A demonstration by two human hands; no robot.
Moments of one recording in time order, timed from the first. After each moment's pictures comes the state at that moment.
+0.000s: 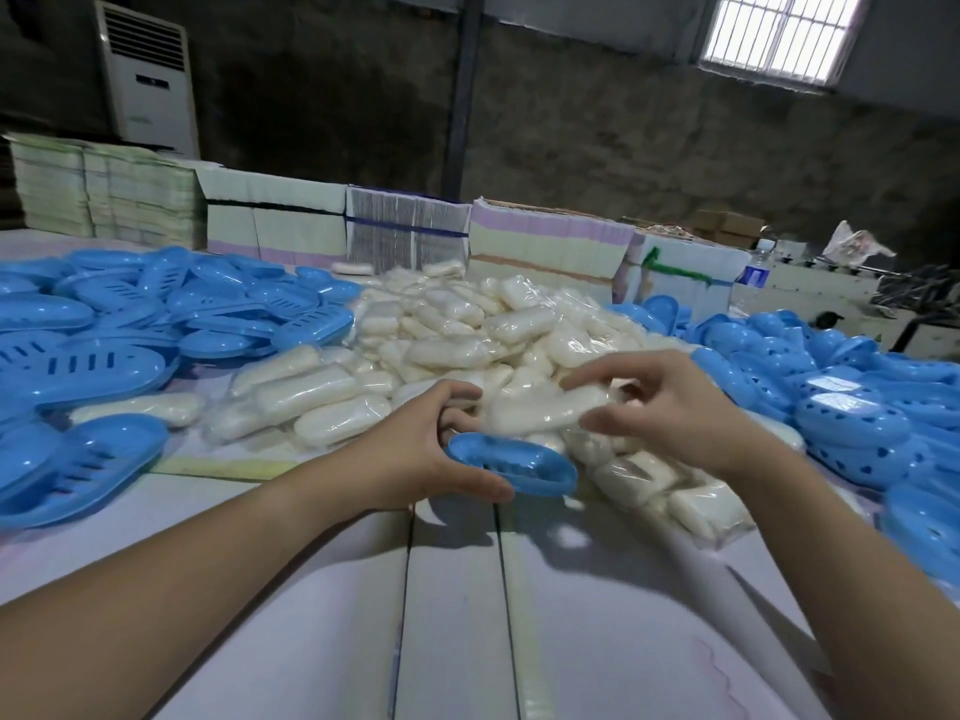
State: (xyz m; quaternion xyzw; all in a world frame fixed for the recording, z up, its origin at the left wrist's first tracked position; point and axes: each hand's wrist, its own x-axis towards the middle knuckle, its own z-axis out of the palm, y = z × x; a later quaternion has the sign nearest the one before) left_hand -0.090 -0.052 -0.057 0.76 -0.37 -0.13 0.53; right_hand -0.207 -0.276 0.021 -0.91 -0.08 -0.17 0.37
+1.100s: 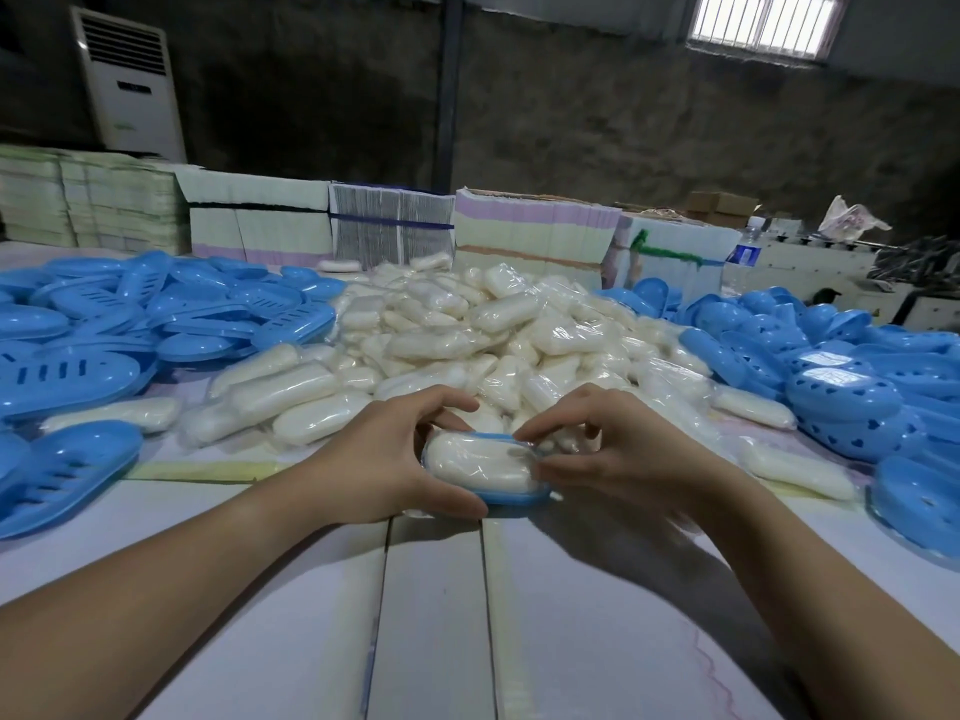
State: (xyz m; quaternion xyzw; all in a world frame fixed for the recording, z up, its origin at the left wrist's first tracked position) left_hand -0.100 -0.043 -0.054 0.79 -0.42 -0.06 0.45; right_hand -0.212 -0.267 -0.011 -0.95 -0.12 -0.15 0.24
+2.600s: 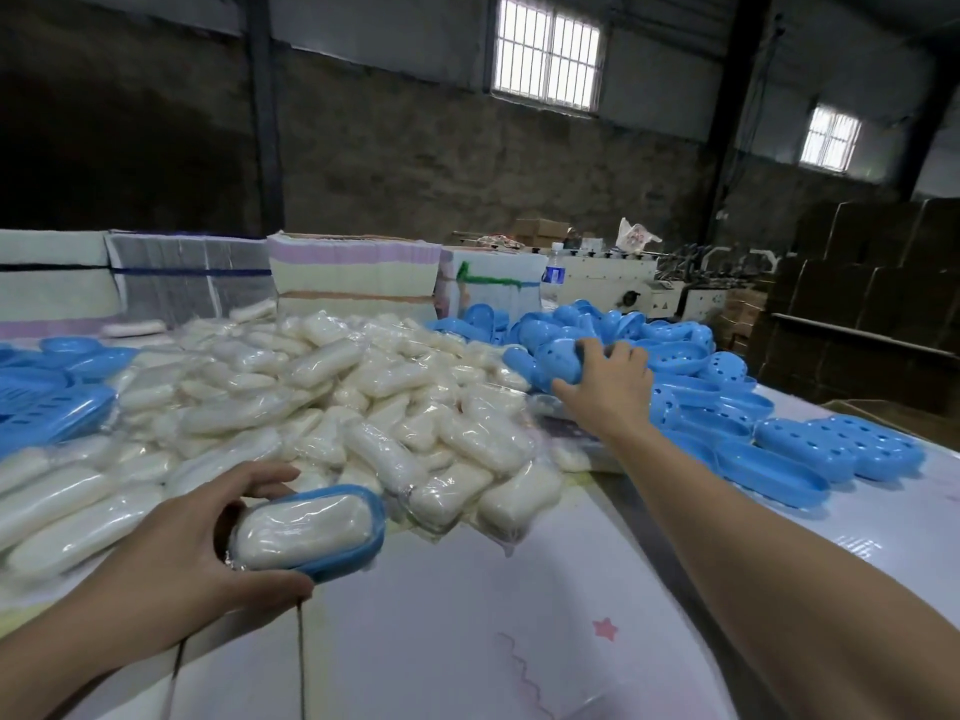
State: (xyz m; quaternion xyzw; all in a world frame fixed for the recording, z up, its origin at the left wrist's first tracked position) left_hand -0.091 -0.049 -0.065 0.79 -0.44 0.00 0.43; right_hand -0.223 -0.448 -0.013 -0.85 0.41 -0.32 -0.02
